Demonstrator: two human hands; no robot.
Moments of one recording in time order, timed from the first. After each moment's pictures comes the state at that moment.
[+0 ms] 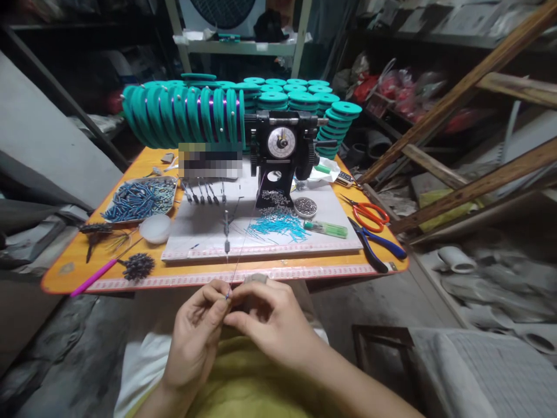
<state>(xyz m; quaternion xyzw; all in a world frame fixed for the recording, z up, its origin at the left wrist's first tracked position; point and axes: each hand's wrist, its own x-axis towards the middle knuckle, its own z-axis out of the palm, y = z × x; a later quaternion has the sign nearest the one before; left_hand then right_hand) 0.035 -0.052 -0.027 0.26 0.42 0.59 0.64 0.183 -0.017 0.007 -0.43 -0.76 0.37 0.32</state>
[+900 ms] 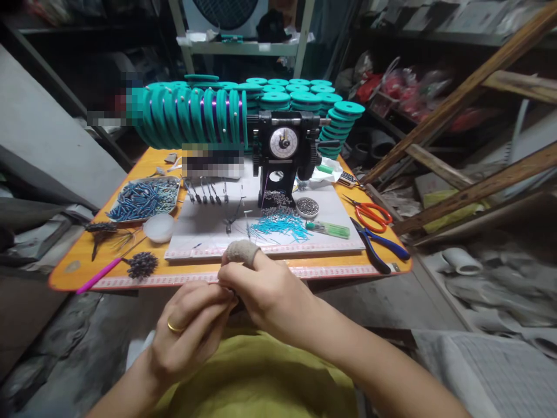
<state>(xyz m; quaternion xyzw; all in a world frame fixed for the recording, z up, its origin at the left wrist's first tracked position) 0.006 -0.034 -0.005 0.82 0.34 0.45 -0.10 0.184 0.015 0.031 -0.28 -0.88 0.12 0.36</state>
